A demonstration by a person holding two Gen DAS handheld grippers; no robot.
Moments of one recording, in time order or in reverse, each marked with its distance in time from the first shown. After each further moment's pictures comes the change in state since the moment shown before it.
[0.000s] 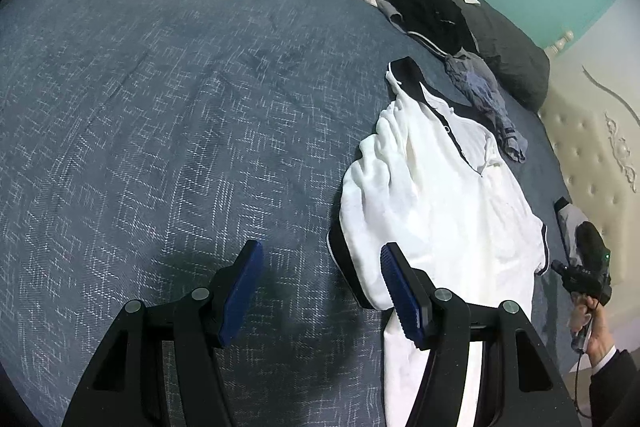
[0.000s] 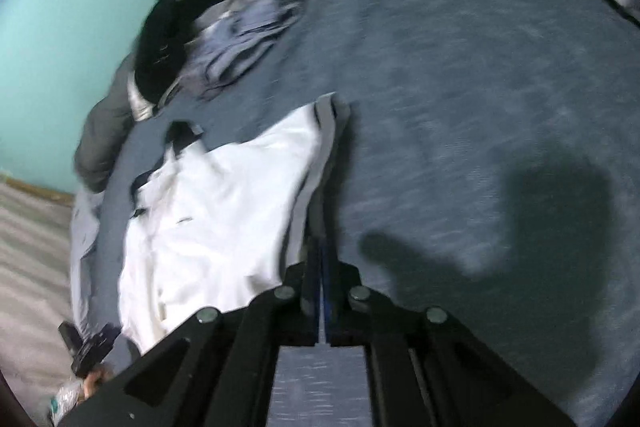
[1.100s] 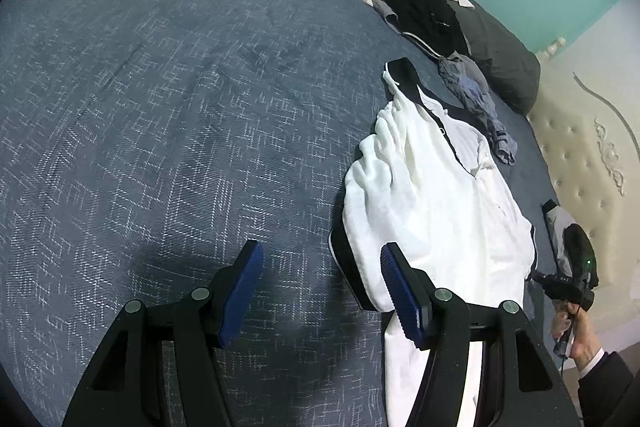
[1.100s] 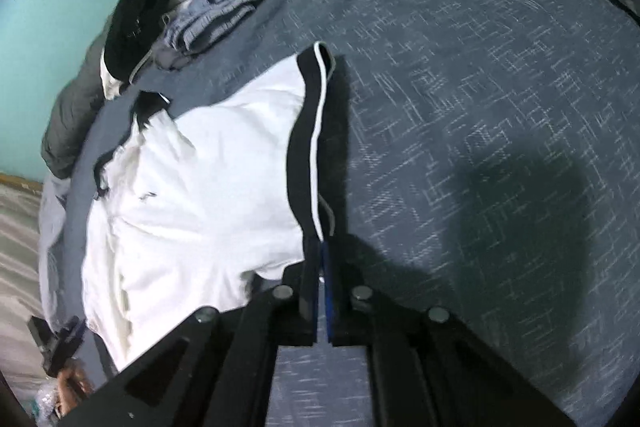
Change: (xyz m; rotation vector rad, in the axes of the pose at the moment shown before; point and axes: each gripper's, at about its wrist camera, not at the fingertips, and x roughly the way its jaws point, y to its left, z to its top) left arm 0.006 0.015 0.002 -0.020 0.007 -0.069; right arm 0.010 0.003 -0.020 0.024 0.004 -0.147
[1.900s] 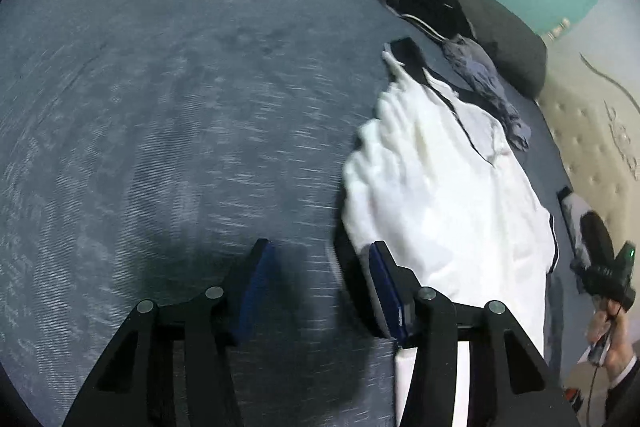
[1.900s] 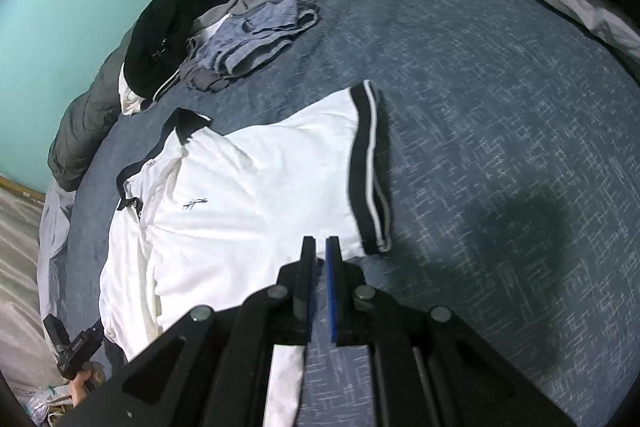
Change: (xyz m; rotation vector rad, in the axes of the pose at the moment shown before) left arm 0.038 -0.018 -0.004 0.073 0.016 0.044; right arm -0.040 0.058 -0.019 -0.025 -0.098 -0.015
